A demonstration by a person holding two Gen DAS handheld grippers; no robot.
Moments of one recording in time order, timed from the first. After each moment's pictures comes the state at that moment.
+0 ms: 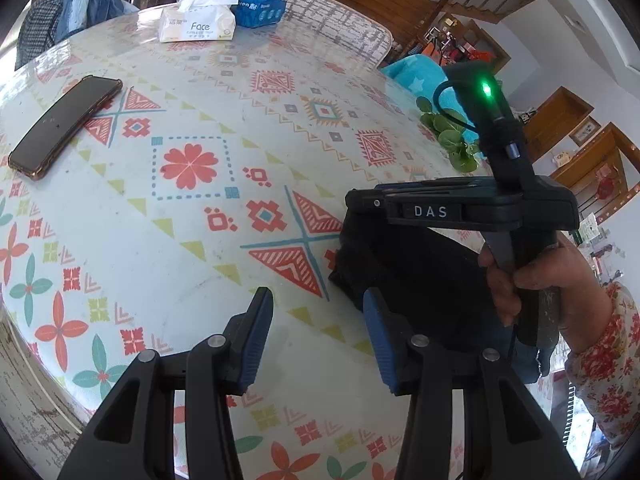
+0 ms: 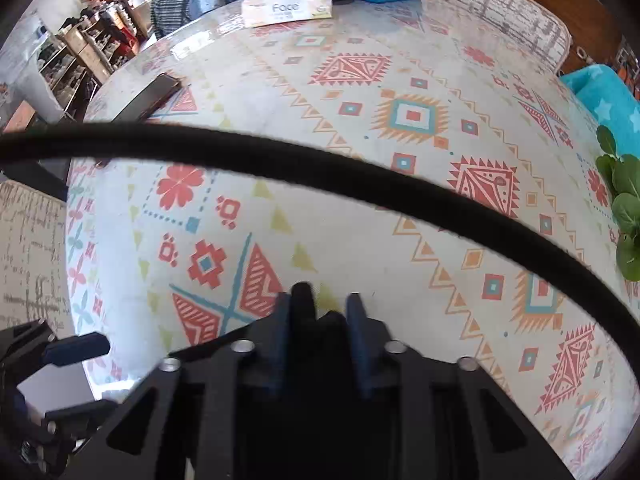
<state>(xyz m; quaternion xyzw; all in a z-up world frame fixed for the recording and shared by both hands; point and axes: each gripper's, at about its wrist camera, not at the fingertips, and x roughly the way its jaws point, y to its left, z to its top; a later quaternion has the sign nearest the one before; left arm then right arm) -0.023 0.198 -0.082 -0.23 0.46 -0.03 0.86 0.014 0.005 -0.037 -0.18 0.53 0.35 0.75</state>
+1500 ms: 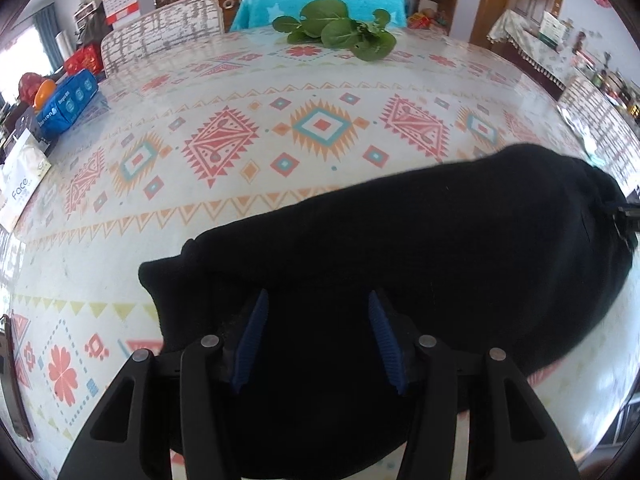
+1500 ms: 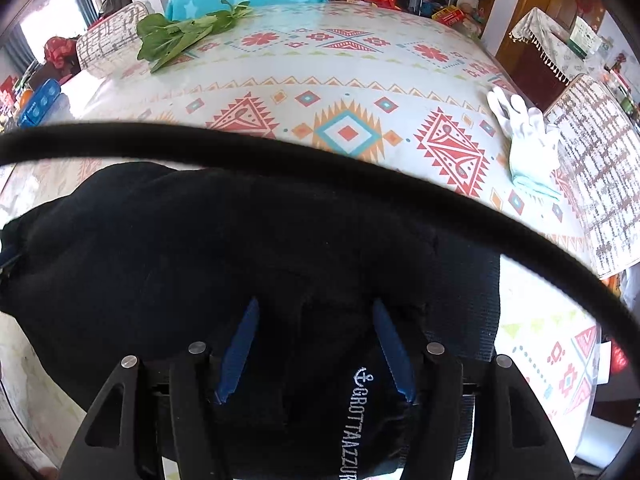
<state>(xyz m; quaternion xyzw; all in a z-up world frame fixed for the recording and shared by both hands) 0.092 0.052 -0.127 0.10 0.50 -0.16 0.85 -0.093 -0.434 -0.076 0.05 0.54 -0.06 0.84</state>
